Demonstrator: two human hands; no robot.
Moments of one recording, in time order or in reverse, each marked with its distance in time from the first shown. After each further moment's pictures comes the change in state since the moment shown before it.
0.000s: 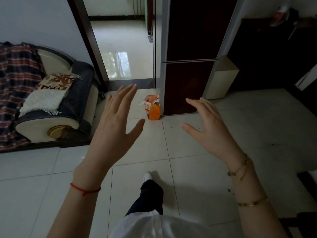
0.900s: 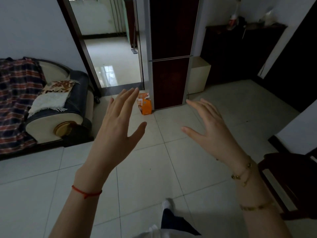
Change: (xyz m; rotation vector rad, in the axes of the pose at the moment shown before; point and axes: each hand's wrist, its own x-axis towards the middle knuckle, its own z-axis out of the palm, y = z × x) left_hand -0.286 0.083 -0.127 -0.045 -0.024 0.166; right_hand -0.329 -0.146 -0.008 -0.052 0.148 0.028
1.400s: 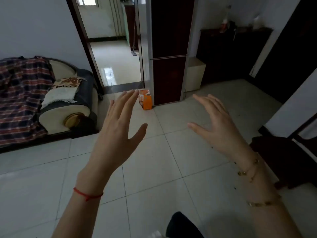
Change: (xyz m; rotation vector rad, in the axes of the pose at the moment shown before) left_hand -0.176 0.058 -0.087 0.001 0.033 0.045; right_hand -0.169 -0.094 -0.027 -0.044 0.060 -0.027
